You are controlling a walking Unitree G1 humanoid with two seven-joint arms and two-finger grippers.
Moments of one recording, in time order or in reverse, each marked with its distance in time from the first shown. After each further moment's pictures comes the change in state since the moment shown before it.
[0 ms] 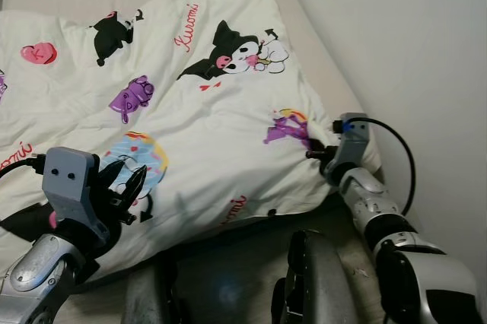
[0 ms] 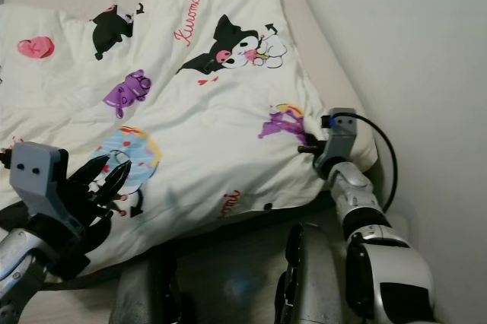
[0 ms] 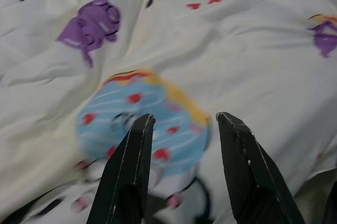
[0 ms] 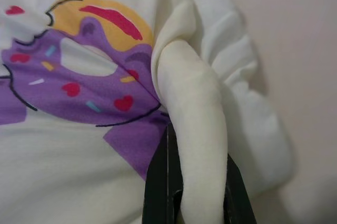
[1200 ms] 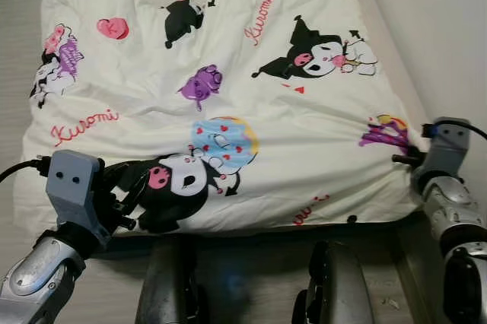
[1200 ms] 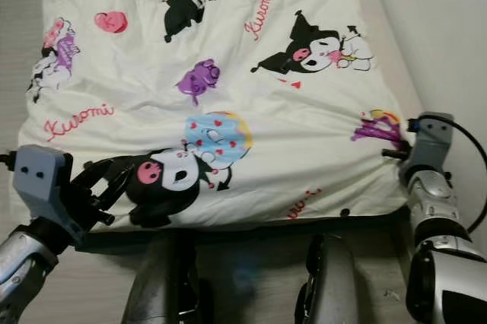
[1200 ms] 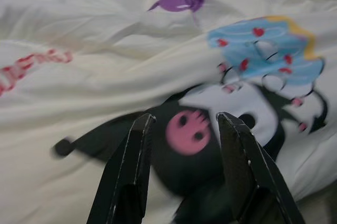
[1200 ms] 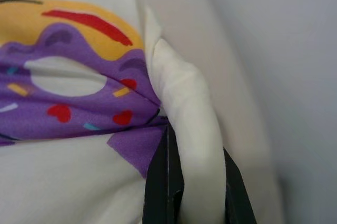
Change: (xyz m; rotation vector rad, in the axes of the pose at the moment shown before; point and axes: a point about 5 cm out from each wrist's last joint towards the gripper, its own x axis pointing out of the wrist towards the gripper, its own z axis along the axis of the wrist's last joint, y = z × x) left arm -0.004 -0.004 0.000 0.024 0.015 -0.030; right arm -0.051 -0.122 0.020 -0.065 -0.018 -0.476
